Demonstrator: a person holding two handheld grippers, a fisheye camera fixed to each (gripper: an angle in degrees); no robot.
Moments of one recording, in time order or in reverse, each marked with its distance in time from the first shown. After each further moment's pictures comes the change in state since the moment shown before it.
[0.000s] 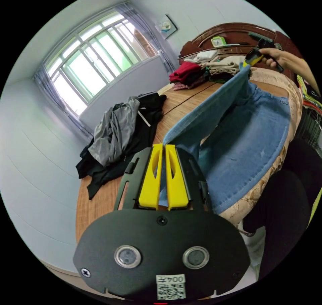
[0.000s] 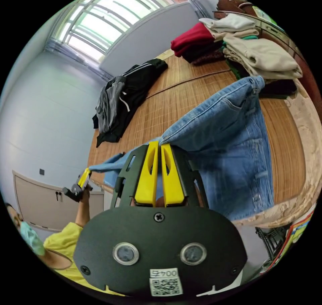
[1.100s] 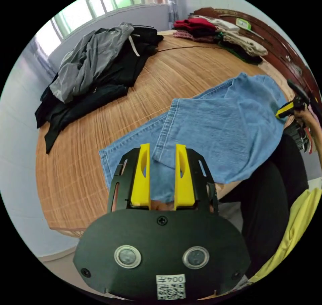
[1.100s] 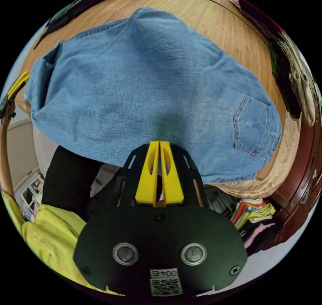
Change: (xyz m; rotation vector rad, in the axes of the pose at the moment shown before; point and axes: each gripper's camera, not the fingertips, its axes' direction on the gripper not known) left arm -0.104 -0.010 0.137 -0.478 0.372 -0.147; right arm -0.168 -0.006 0.285 -0.718 0.655 -0.295
